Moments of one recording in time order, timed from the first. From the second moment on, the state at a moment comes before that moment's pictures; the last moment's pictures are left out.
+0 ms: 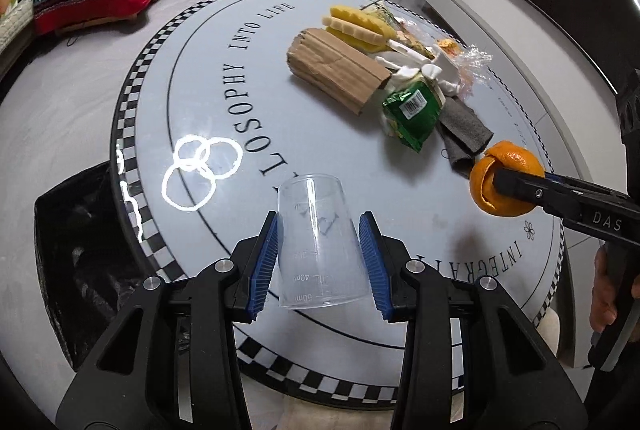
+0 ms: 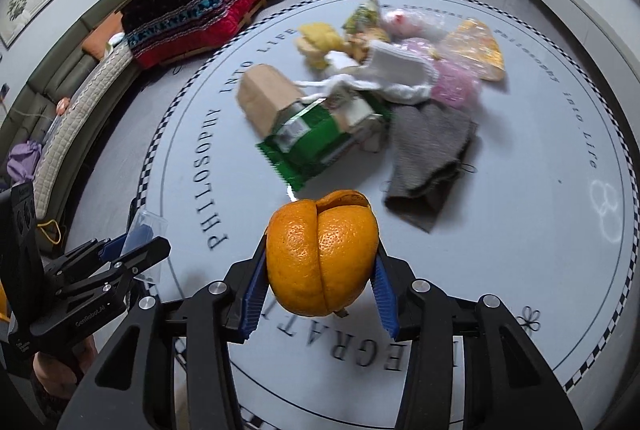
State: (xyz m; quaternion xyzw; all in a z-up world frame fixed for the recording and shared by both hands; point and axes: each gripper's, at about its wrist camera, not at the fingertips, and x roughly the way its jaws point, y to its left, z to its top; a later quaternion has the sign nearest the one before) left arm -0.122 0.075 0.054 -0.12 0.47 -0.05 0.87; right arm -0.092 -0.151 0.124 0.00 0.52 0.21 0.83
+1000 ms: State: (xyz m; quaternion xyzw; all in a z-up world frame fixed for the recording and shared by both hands) left arm -0.230 0.312 0.009 -0.23 0.46 0.20 0.83; right arm -0.159 0.133 0.101 -0.12 0.52 0.42 0.73
